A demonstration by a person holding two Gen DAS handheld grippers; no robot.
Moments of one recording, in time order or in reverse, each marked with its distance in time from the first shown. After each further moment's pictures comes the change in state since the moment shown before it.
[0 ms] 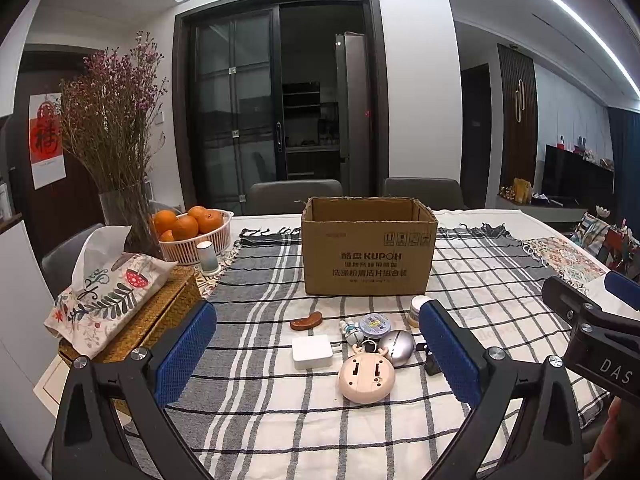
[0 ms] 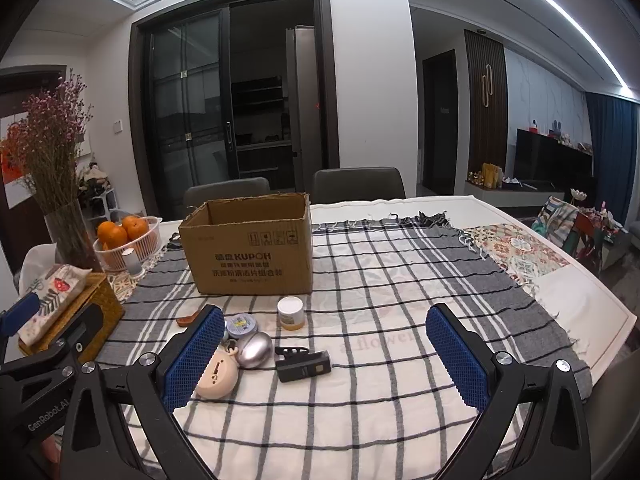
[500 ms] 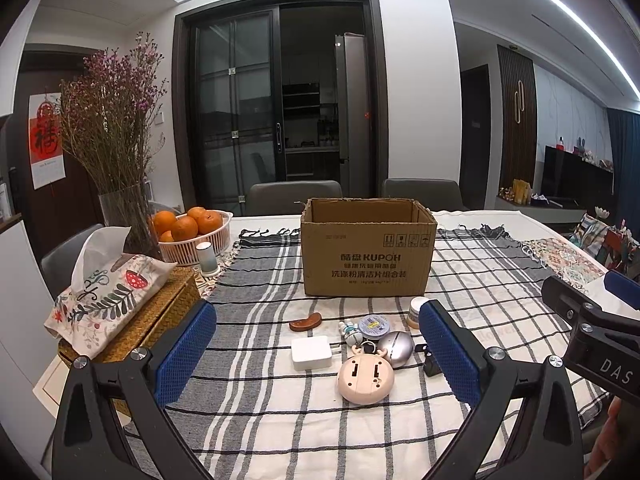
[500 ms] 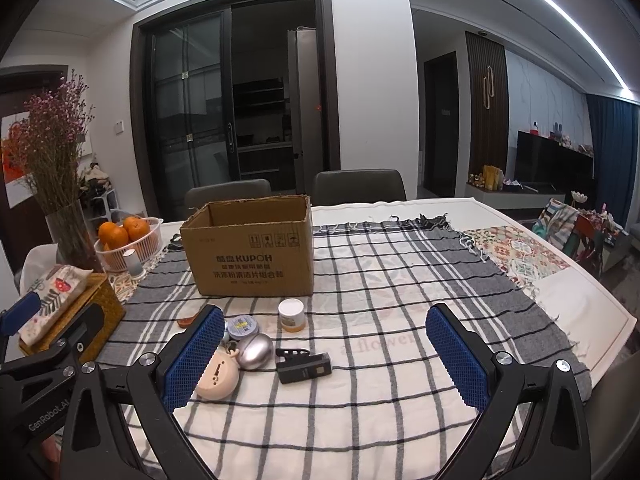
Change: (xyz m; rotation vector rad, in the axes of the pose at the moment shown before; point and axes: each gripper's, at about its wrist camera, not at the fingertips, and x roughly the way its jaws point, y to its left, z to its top) left arm 0.000 0.000 0.001 0.000 -0.001 -0.003; right arm -0.001 0.001 0.002 -0.001 -0.004 0.002
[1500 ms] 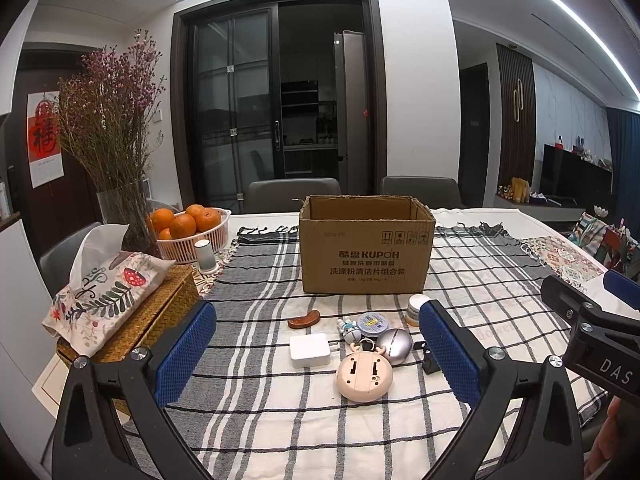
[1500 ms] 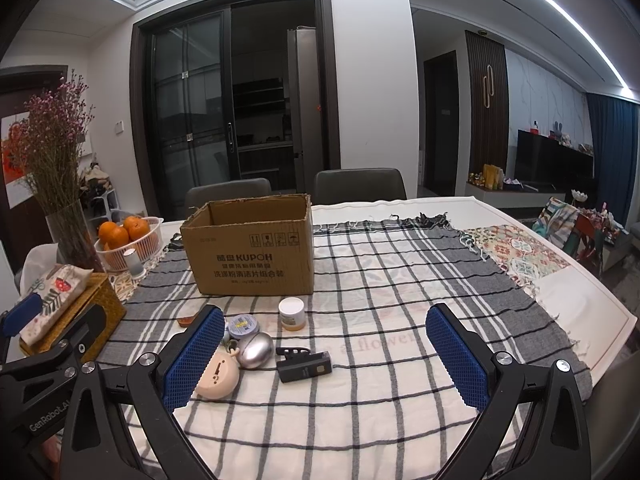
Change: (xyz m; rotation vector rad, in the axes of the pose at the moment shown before) left arm -0.001 0.000 0.000 -0.001 0.009 -0.009; right arm -0.001 0.001 0.000 0.000 0.002 0.001
